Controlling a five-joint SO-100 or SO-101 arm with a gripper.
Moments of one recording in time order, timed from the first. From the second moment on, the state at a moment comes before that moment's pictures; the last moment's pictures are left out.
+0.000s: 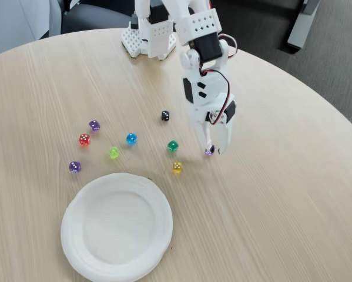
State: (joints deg) arm -25.0 93.0 123.7 27.5 62.9
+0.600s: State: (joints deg) arm -25.0 98.7 123.7 27.5 65.8
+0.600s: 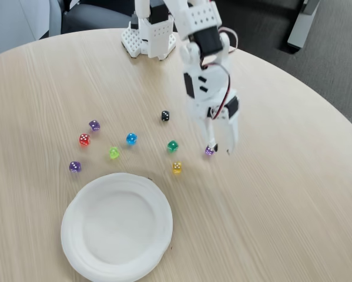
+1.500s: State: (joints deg) arm -24.8 100.6 123.7 34.9 58.1
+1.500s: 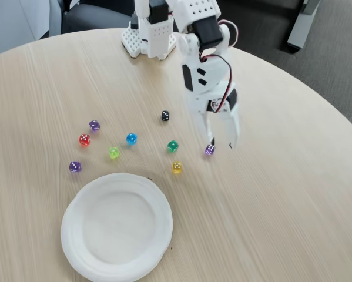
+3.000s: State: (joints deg) arm -24.4 92.6 123.7 40.2 66.4
